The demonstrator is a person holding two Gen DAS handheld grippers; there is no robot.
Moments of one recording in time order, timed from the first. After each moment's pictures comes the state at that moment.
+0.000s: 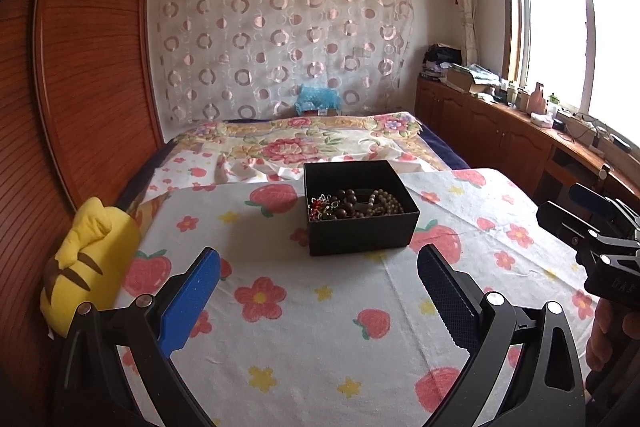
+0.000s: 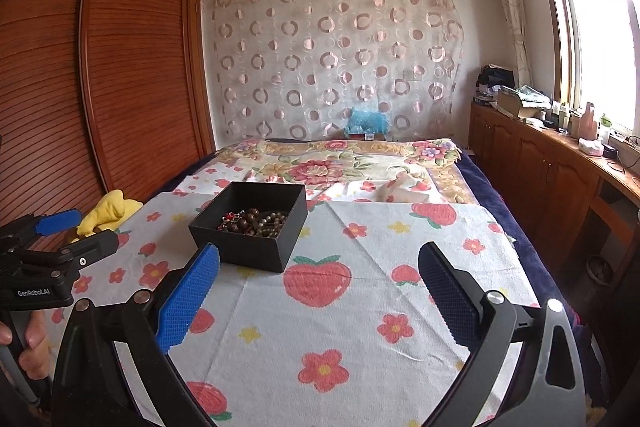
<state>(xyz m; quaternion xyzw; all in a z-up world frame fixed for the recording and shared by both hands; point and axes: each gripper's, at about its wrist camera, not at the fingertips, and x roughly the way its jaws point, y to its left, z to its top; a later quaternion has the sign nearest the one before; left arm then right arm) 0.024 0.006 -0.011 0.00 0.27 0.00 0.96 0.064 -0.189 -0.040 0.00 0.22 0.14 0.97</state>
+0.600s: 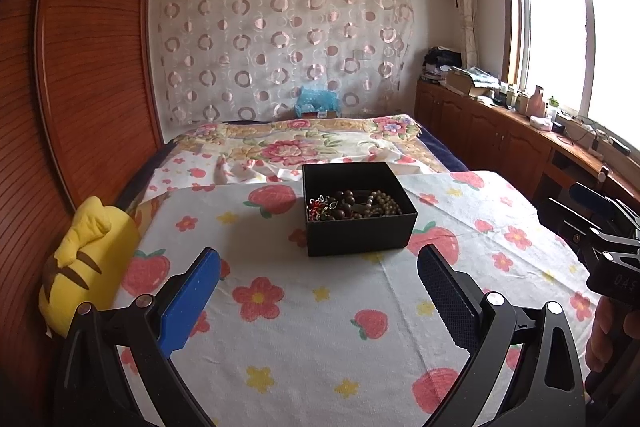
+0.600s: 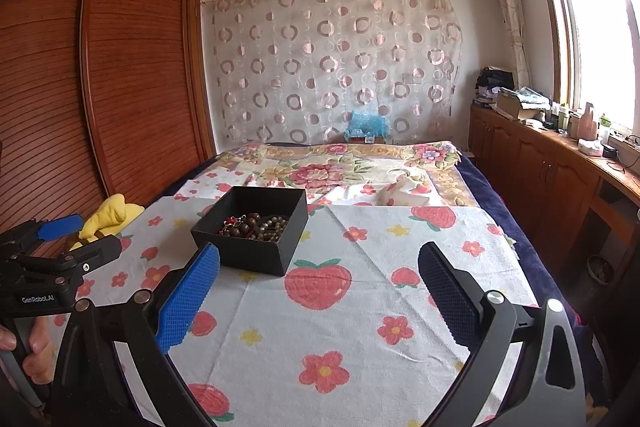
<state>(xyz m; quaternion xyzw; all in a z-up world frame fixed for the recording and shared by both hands) 0.025 0.006 -0.010 0.00 0.26 0.00 0.96 0.061 -0.189 -0.041 0.00 0.21 0.14 0.97</state>
